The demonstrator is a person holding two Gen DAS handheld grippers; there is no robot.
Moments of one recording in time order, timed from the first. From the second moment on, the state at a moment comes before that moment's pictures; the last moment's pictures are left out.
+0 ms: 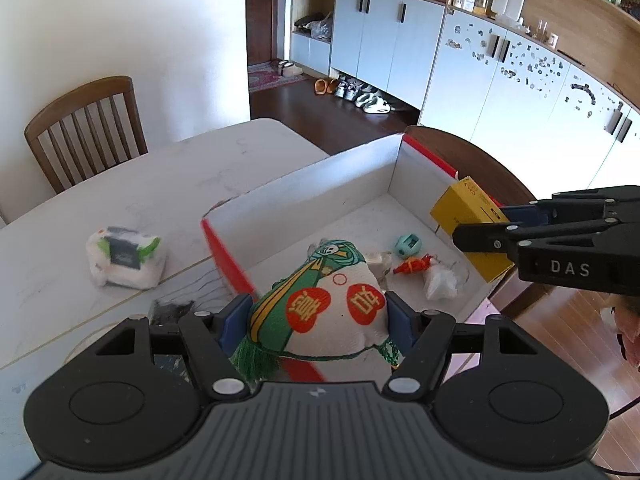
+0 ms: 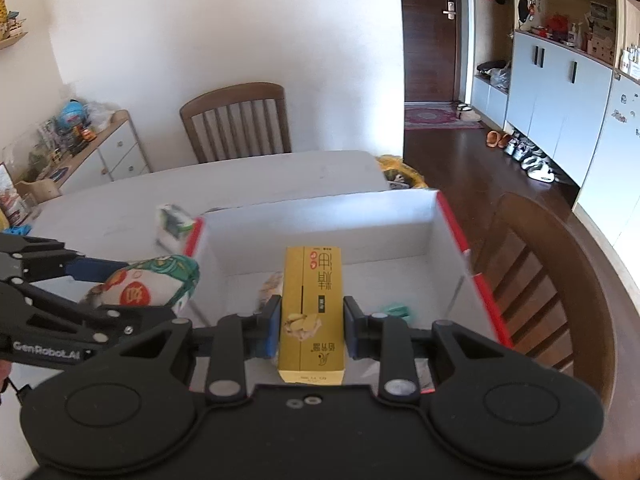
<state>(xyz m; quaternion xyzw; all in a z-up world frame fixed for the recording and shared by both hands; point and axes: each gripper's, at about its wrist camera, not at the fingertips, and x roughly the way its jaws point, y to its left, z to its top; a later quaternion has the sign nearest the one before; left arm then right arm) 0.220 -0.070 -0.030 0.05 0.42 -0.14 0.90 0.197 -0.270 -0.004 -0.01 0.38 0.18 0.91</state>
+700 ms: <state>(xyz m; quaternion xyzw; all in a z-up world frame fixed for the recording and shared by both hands) 0.320 -0.139 -0.060 0.07 0.44 -0.12 0.89 0.247 -0.286 -0.057 -0.04 0.42 0.19 0.89</state>
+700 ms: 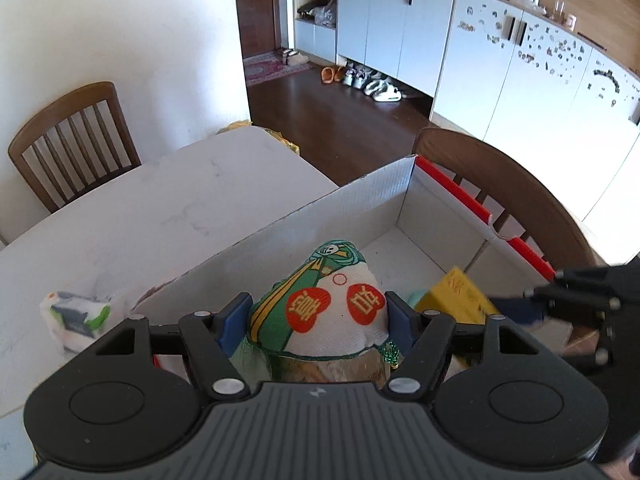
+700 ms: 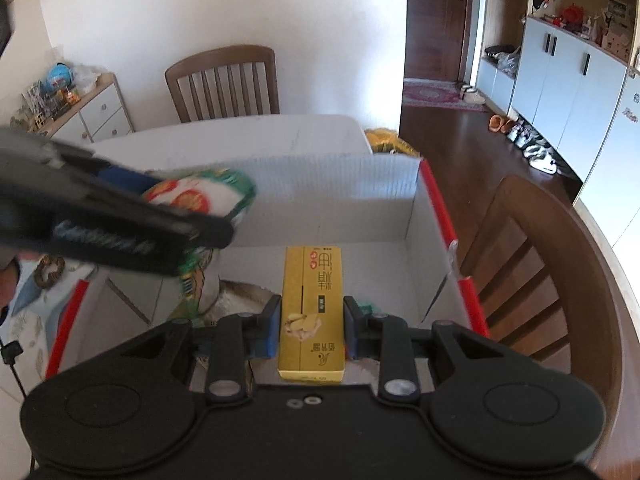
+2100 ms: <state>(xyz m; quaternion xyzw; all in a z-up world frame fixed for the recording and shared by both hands) 0.354 -0.139 -0.120 0.07 0.51 -0.13 0.85 0.246 -0.284 -0.077 -0.06 0.46 0.20 0.86</state>
